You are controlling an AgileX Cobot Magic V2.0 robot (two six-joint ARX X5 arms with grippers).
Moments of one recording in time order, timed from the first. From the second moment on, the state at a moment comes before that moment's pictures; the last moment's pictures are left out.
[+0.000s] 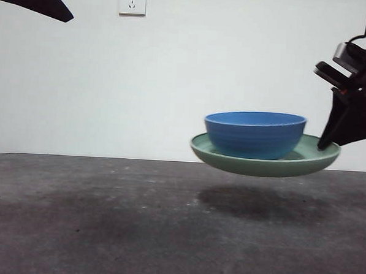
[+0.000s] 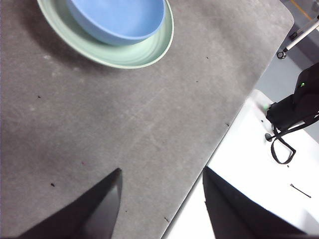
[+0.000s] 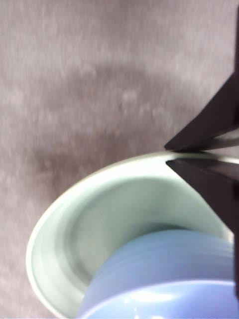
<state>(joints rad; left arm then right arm) -0.51 0.95 0.96 -0.79 0.58 0.03 0.06 1.47 0.95 -0.37 -0.47 0.22</state>
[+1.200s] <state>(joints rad) -0.51 0.95 0.96 -0.80 0.58 0.03 0.39 1.75 0.96 -0.06 -0.39 0.48</state>
